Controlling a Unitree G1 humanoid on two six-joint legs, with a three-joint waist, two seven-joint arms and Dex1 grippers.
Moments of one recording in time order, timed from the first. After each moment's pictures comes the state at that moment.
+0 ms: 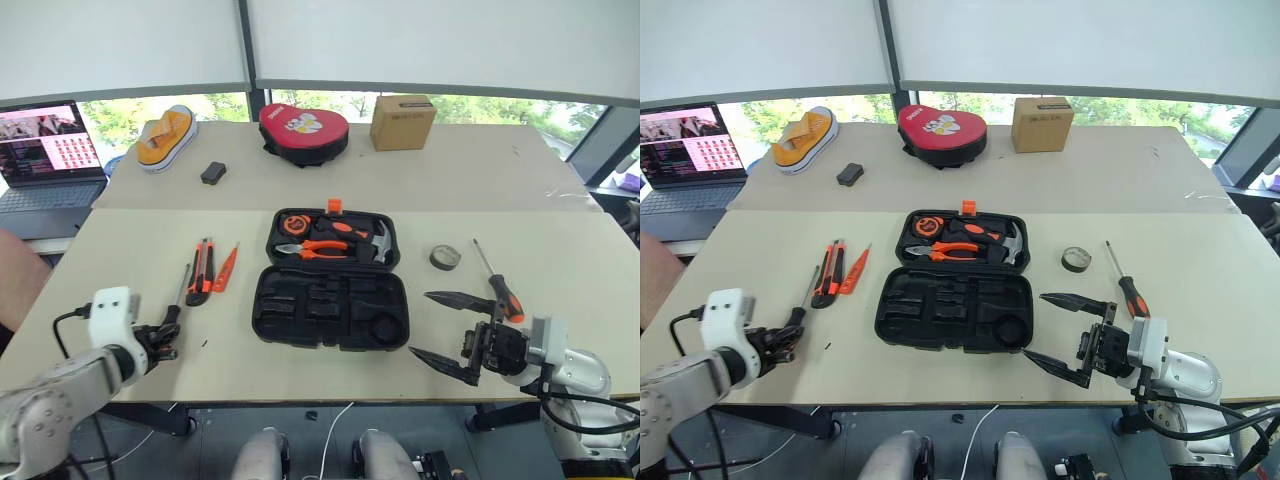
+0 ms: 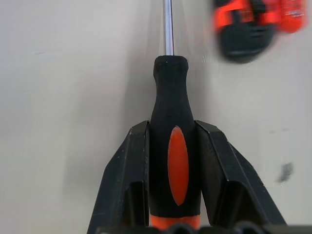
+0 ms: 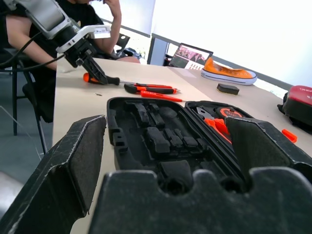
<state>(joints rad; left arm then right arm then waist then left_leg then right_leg) 0.14 0.70 0.66 -0.47 -0.85 1.31 -0.07 0.07 -0.55 -0.17 -0.12 0.61 -0.29 1.31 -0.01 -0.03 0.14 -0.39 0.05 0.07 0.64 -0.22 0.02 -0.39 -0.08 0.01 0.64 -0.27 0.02</state>
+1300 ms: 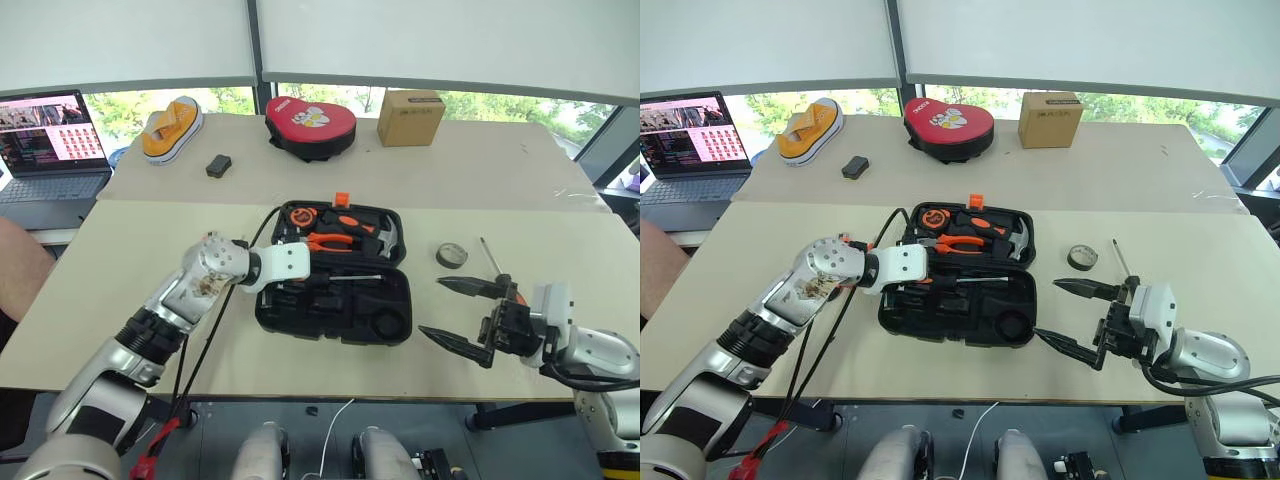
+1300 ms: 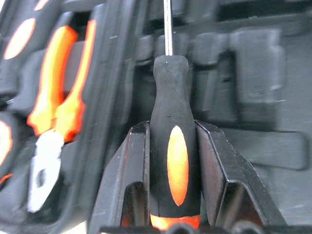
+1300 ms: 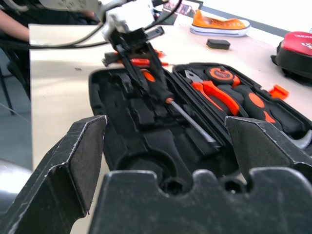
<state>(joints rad) -0.71 0.62 -0.43 0.10 0.05 0.26 -1.03 0.06 -0.69 -0.22 -0.26 0.61 0.03 1.13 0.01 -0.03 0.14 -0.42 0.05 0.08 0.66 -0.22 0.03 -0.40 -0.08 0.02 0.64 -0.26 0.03</state>
